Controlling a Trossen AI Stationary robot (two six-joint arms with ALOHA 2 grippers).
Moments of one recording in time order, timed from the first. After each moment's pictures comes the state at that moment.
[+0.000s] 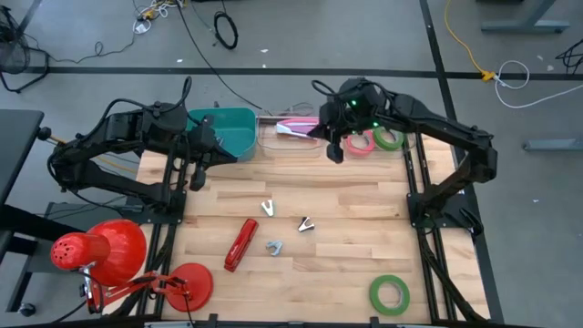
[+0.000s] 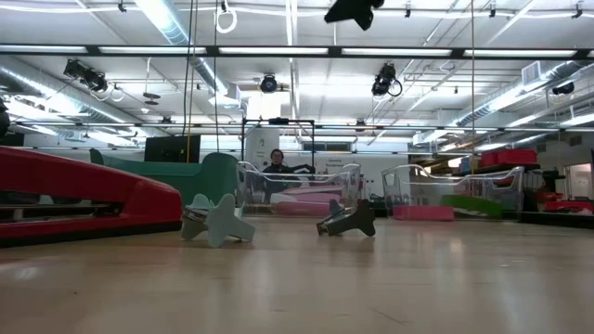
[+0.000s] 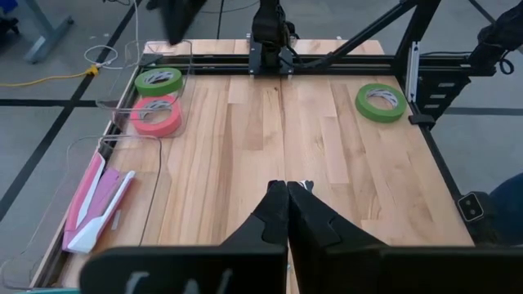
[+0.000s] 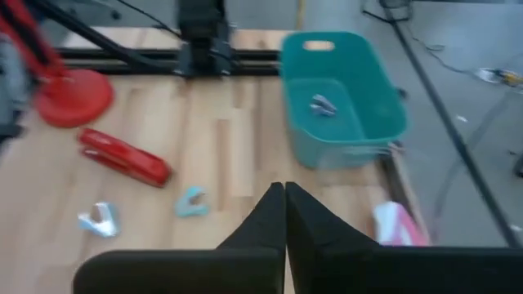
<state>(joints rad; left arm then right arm) 0.11 1.07 1.51 -0.96 0.08 0.05 -0.31 1.54 1.73 -0.82 -0.21 -0.21</state>
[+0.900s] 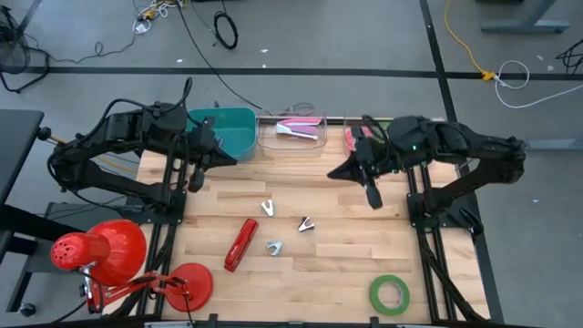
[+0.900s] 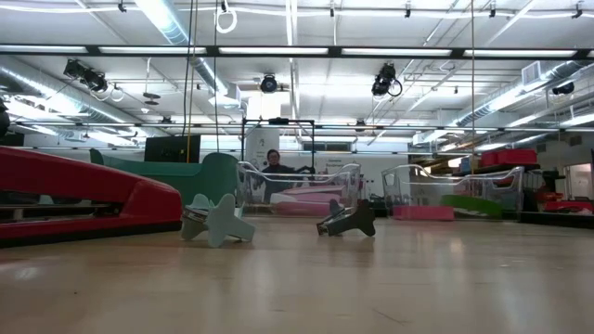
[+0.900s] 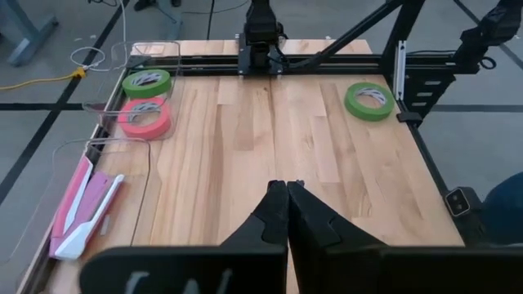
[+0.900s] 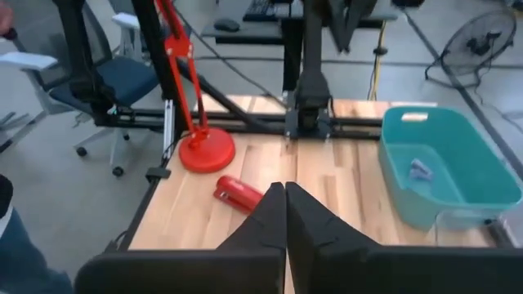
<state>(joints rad) 0.11 1.07 1.51 -0.96 0.11 0.06 0.12 1.33 1.73 -0.81 -0.03 0.03</state>
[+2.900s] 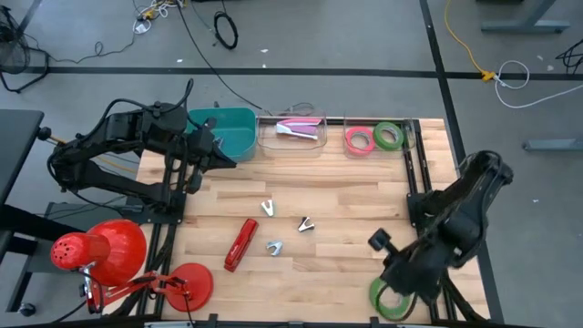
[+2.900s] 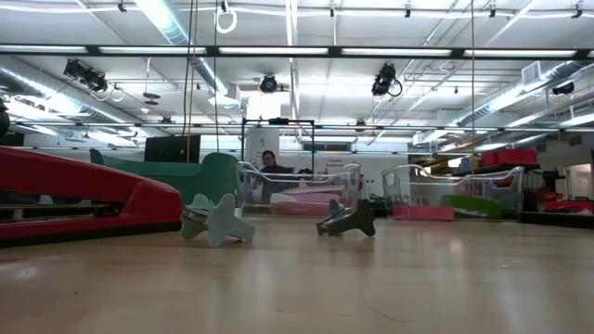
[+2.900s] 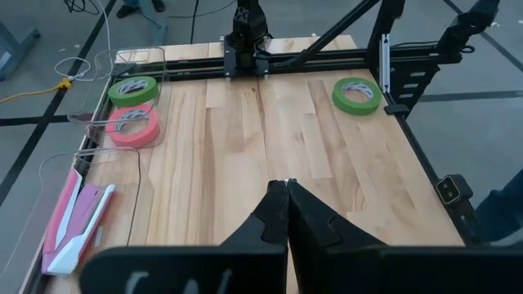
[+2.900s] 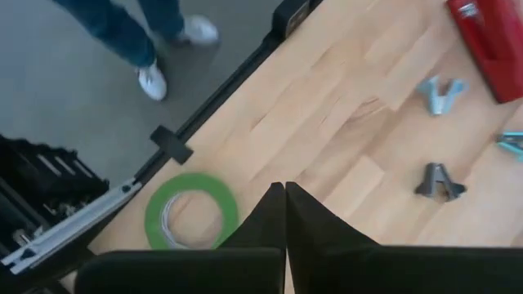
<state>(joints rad) 0.11 1.07 1.51 -0.97 0.15 0.12 0.82 1.53 1.73 -1.29 0.06 0.04</state>
